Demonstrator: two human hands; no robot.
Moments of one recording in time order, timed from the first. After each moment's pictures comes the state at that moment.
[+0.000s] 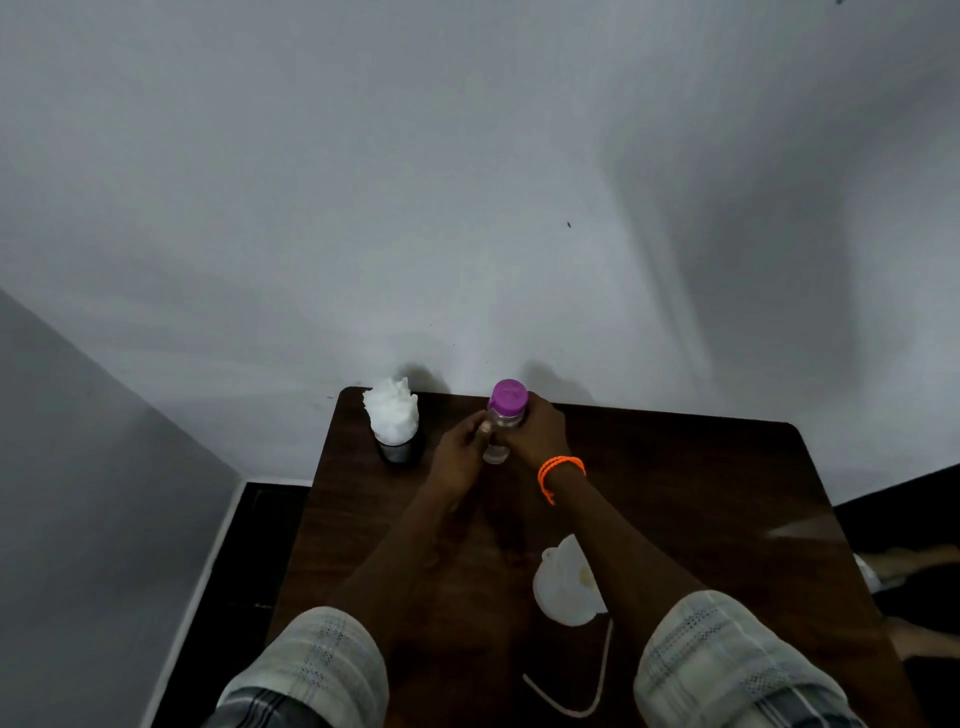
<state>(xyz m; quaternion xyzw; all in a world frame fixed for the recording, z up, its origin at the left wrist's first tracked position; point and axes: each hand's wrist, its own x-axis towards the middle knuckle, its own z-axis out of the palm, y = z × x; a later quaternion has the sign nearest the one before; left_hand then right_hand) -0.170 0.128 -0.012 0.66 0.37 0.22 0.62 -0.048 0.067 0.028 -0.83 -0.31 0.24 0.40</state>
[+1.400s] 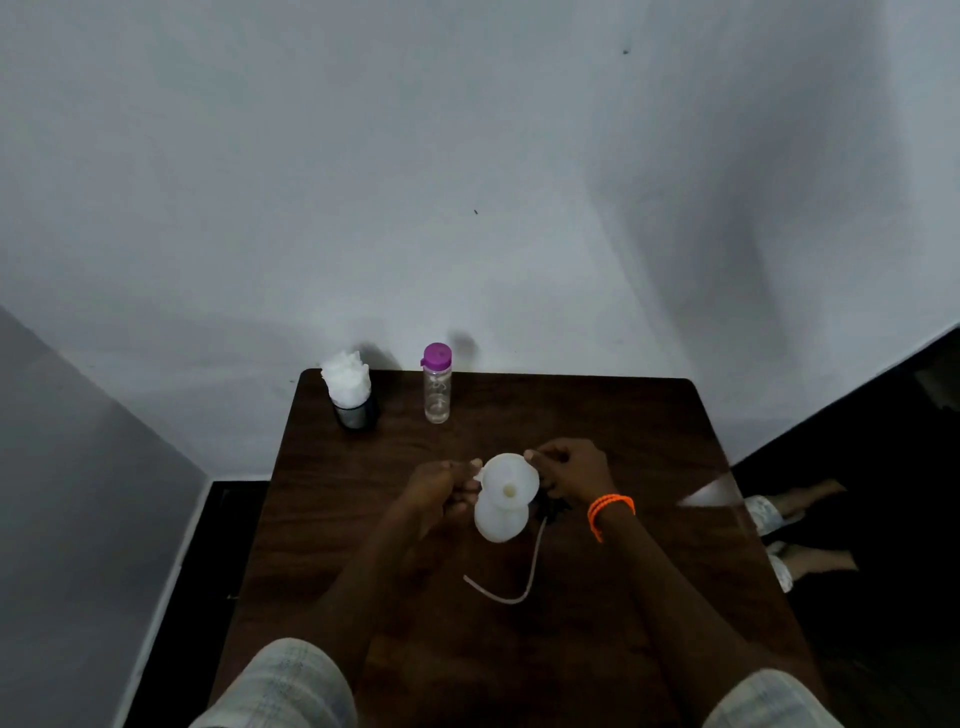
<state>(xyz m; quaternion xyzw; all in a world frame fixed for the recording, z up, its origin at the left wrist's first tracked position) -0.217 -0.012 0.044 0.42 0.47 0.03 0.78 -0.043 -0.152 0.070 -0.84 -0.23 0.30 0.38</state>
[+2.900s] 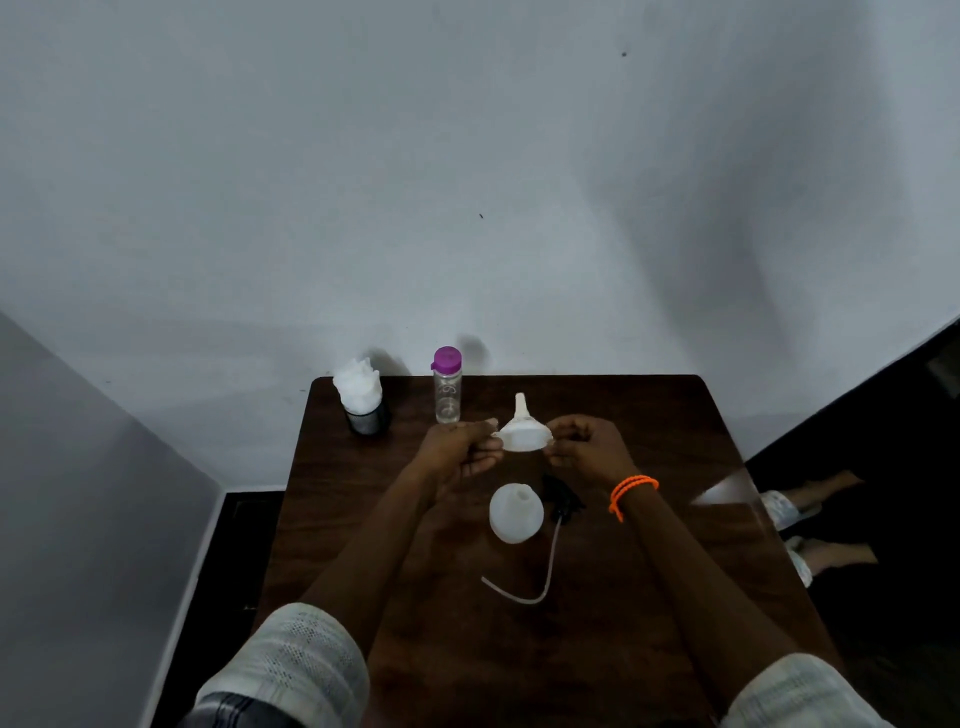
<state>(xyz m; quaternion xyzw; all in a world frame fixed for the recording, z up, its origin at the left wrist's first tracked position) -0.200 0.017 0.085 0.41 0.40 0.09 0.82 -0.038 -0.143 0.085 -0.73 -0.19 0.37 0.54</state>
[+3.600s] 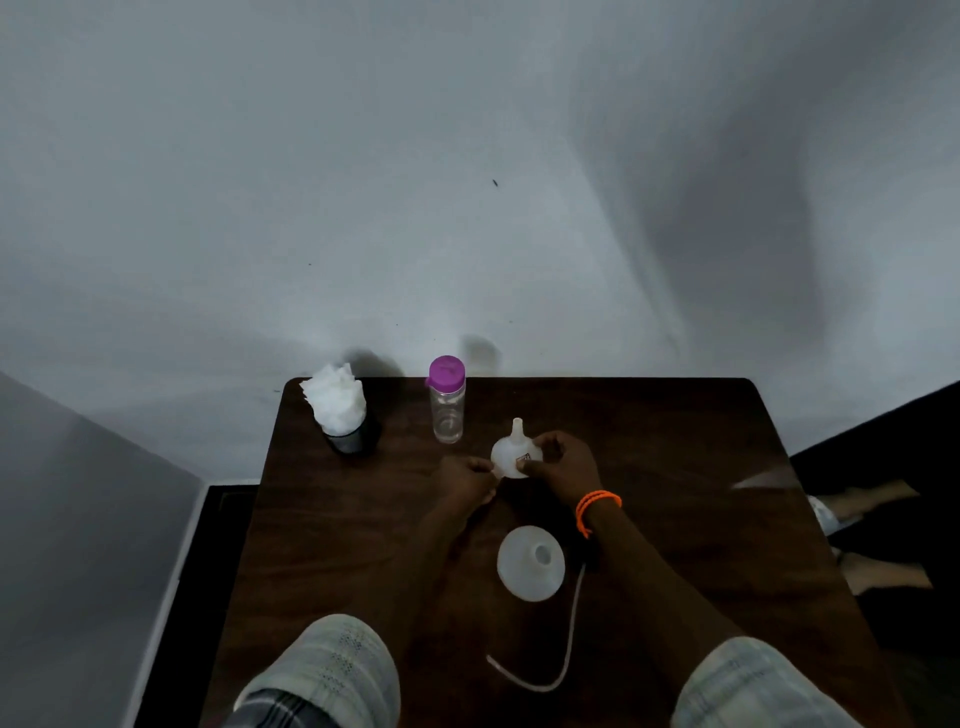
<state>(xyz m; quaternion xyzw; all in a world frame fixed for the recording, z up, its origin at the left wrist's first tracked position) -0.127 0.060 -0.055 0.53 0.53 0.01 0.66 0.010 -0.051 -0.052 -0.83 -0.20 0.32 0.41</state>
